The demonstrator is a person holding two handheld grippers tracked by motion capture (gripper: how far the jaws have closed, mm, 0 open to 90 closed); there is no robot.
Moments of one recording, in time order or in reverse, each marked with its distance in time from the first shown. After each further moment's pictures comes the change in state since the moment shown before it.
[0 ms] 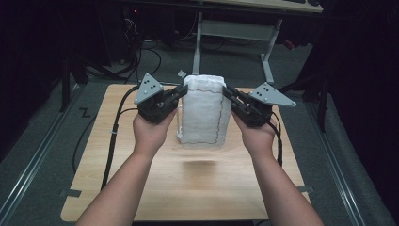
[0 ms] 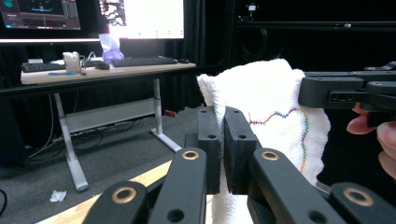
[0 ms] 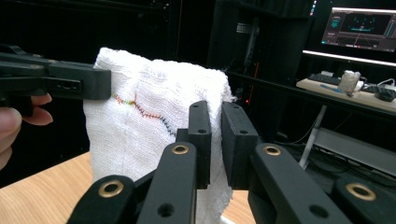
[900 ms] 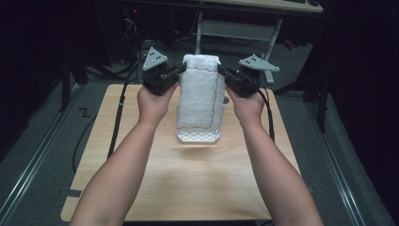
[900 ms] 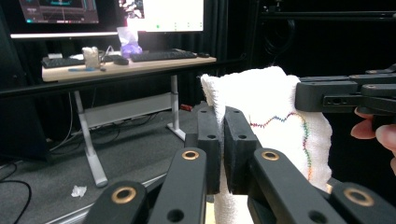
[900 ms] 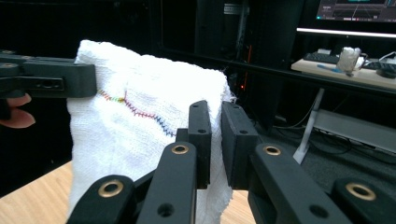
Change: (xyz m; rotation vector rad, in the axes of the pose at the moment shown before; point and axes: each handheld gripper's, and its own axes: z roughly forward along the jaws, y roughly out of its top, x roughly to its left) left arm 0.058 0.014 0.062 0.050 0.068 -0.004; right arm -0.050 0.008 0.083 0.070 -0.027 0.079
